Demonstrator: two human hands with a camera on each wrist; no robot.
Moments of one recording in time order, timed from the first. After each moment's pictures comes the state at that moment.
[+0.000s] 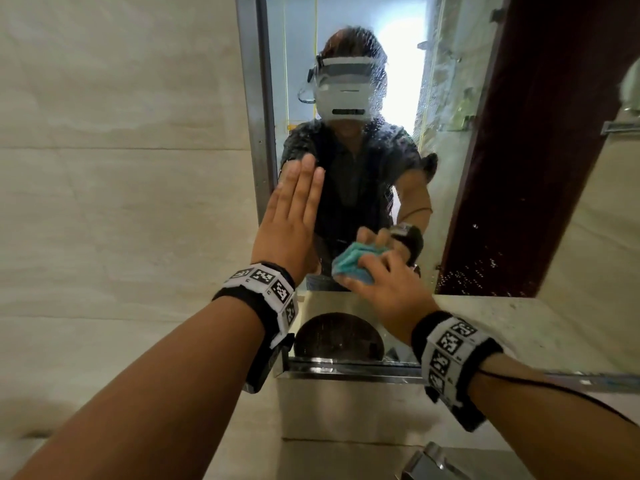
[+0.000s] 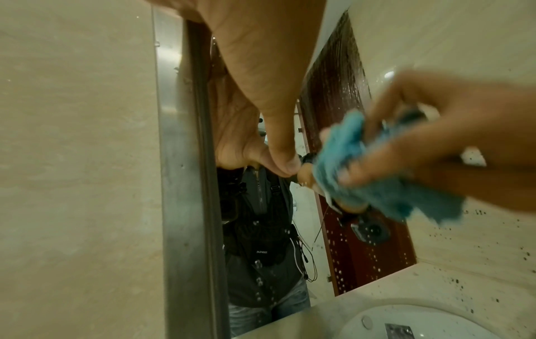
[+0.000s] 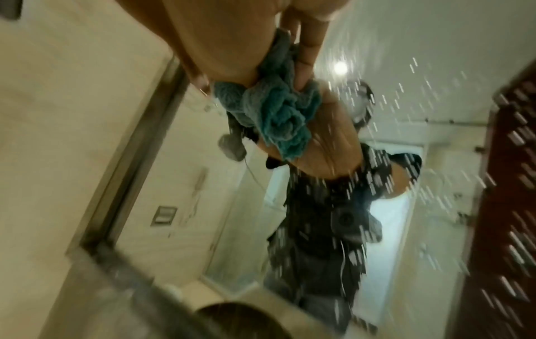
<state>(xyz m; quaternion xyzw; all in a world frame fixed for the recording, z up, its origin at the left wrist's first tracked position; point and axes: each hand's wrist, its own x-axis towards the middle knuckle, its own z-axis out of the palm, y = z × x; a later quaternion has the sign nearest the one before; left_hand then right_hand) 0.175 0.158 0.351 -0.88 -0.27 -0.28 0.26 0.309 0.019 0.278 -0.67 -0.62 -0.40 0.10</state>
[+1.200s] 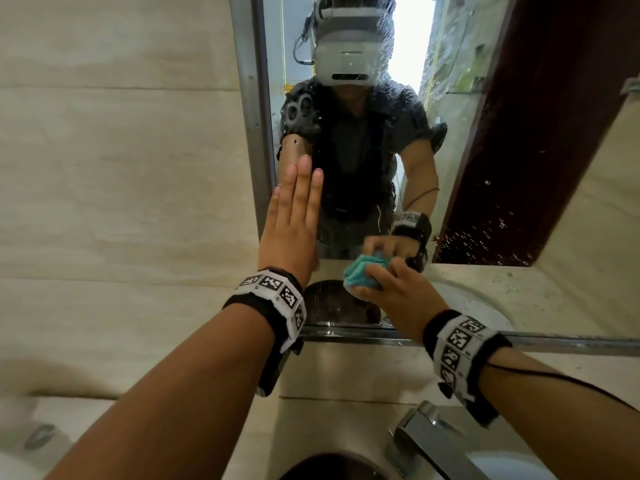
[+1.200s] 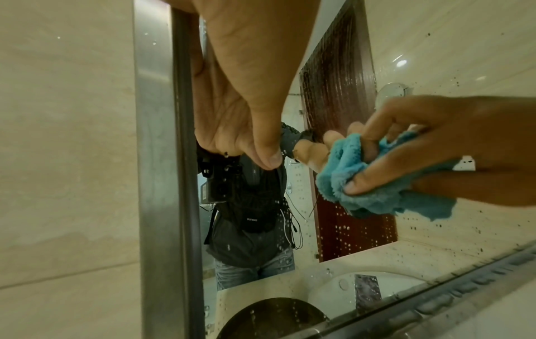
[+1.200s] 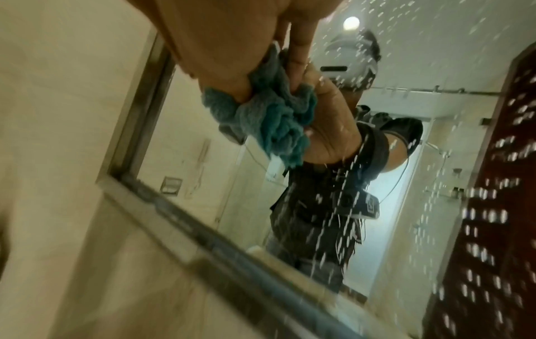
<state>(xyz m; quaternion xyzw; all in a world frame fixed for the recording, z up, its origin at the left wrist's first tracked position) 0.181 0.148 0.286 -0.87 -0.31 -0.28 0.26 0.326 0.001 0.212 -0.66 -0.67 -0.34 -0.01</state>
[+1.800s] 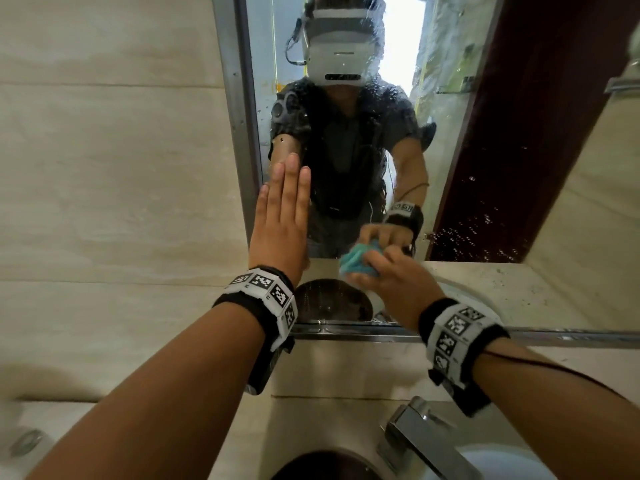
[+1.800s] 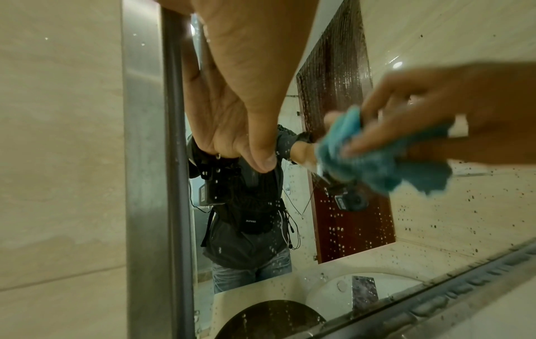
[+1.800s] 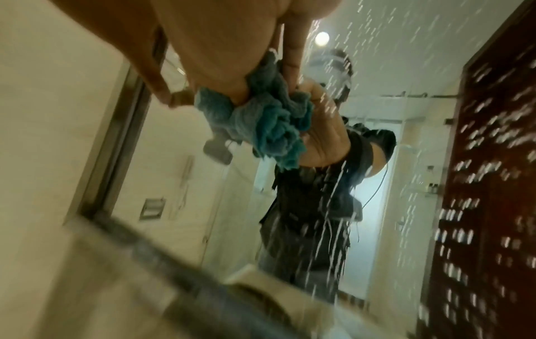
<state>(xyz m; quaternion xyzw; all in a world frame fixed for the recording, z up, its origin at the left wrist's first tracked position) 0.184 0.143 0.285 -0.87 -0.33 -0.28 0.24 0.328 -0.007 0.230 -0.68 -0.64 -0.35 0.05</state>
